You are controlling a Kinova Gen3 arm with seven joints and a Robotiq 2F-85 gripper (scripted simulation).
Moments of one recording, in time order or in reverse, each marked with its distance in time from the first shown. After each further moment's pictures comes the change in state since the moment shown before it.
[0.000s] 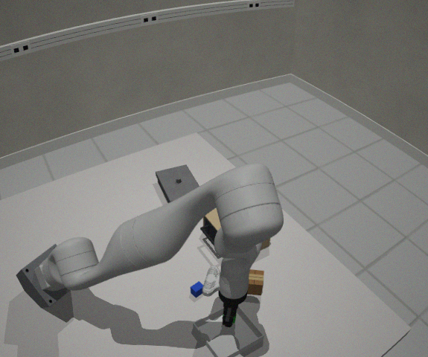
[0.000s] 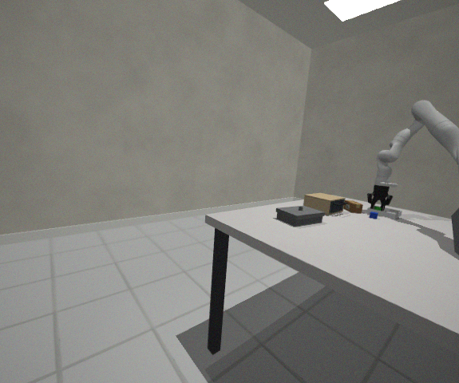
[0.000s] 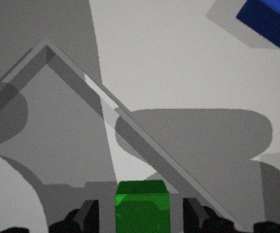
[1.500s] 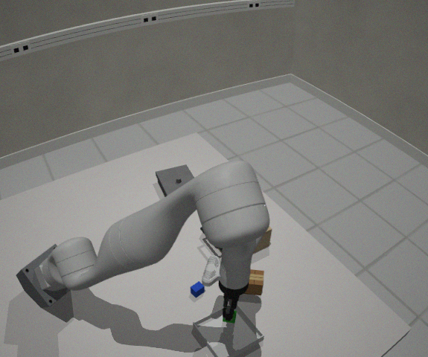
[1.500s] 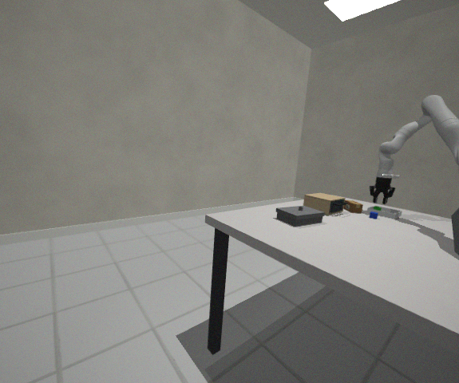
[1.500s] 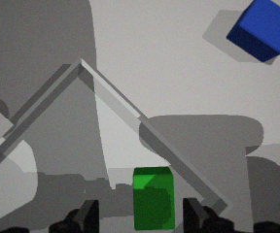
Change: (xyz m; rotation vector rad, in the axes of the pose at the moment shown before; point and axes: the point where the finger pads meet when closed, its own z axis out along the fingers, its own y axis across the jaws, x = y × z) arm 0.000 -0.007 -0.047 0.020 0.002 0.005
